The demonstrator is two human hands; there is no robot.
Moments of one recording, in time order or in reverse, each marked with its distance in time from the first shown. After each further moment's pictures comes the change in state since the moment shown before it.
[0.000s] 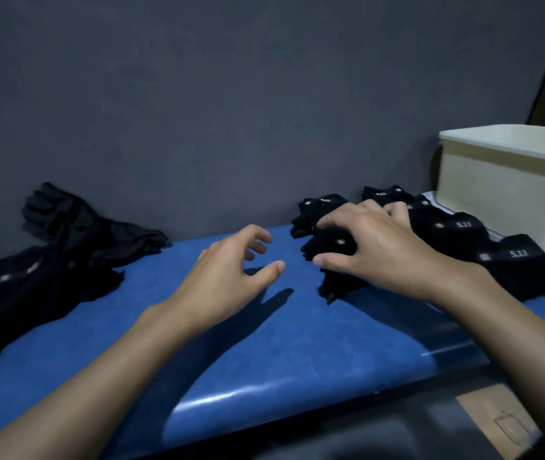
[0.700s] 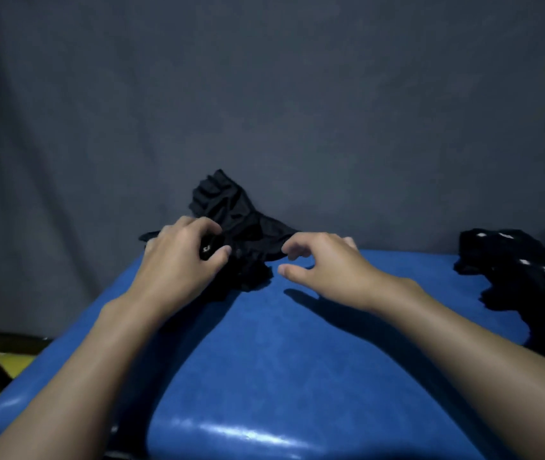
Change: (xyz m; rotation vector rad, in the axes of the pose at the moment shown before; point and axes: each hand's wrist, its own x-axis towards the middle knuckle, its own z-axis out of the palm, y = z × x) left_hand -0.069 -0.143 -0.168 0.437 0.333 -0.402; right_hand 0.123 -0.197 0.115 0.405 -0.224 -0.234
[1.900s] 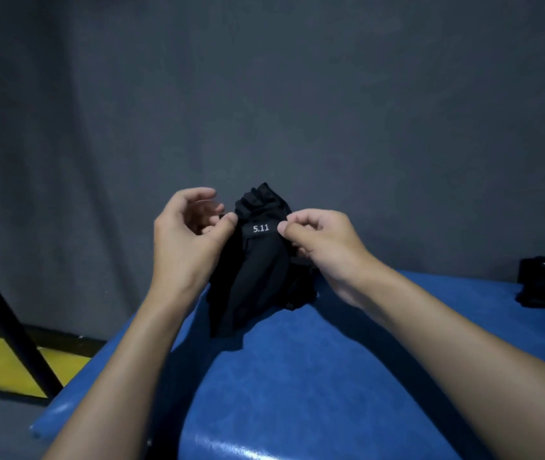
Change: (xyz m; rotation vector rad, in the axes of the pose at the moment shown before) left_hand 0.012 -0.013 -0.026 -0.917 0.429 -0.155; right_hand 0.054 -0.070 0.016 1.024 0.139 0.138
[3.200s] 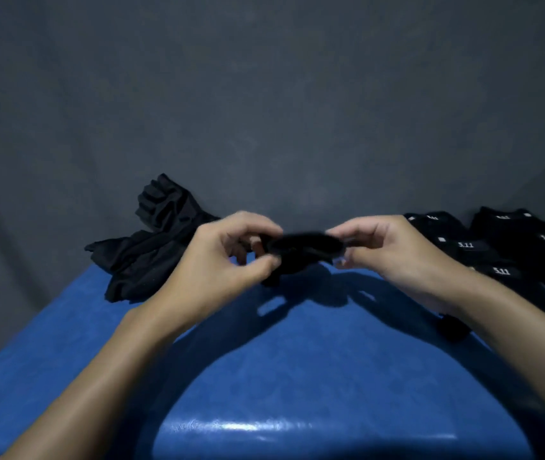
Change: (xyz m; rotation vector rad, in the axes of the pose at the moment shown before) left_hand -0.083 0.032 0.101 0.033 -0.740 0.304; right_hand -0.116 -0.011 -0.185 -0.296 0.024 0.016
